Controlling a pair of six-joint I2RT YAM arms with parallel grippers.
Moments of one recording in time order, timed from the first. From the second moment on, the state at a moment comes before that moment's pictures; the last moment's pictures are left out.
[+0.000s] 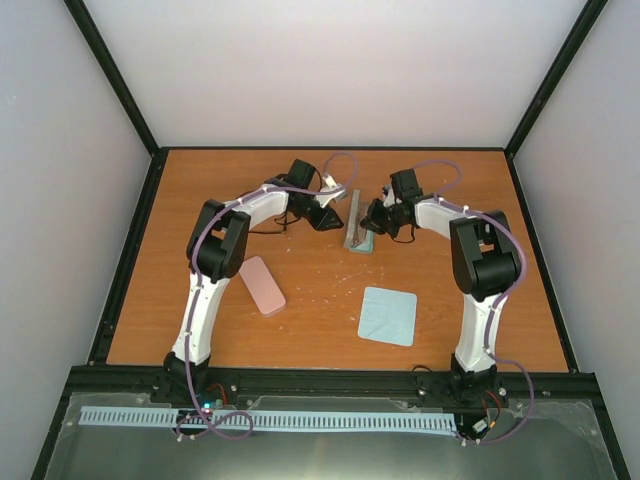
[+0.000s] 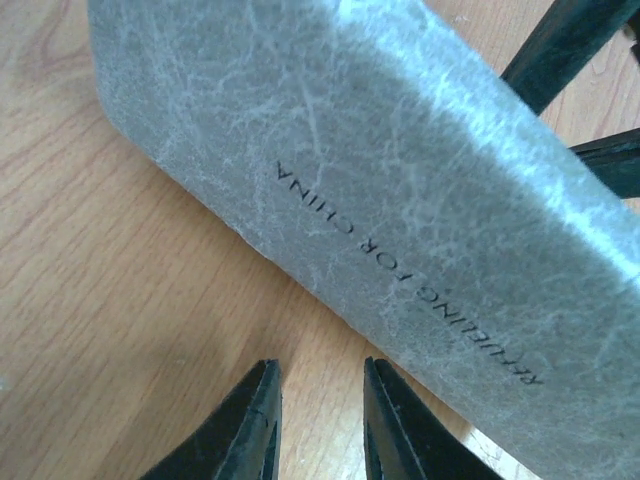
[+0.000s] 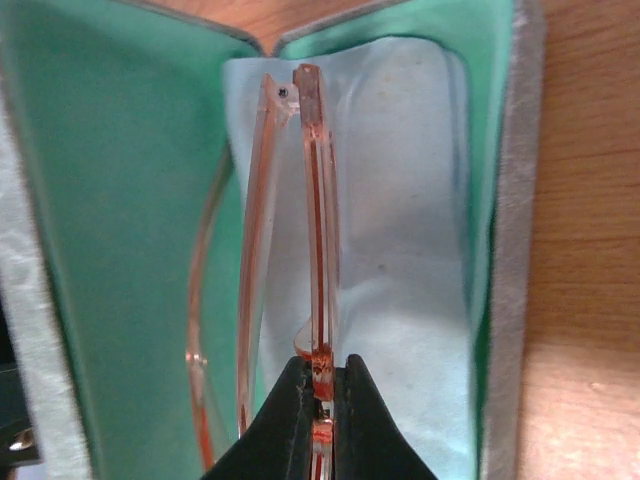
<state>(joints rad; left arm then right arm) -0.45 2.35 1.79 -0.50 0.66 0.34 0.28 2.01 1.30 -0.29 -0.52 0.70</state>
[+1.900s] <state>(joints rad) -0.47 2.32 1.83 -0.50 0.66 0.31 0.26 2.02 1.36 -0.51 -0.22 0.53</state>
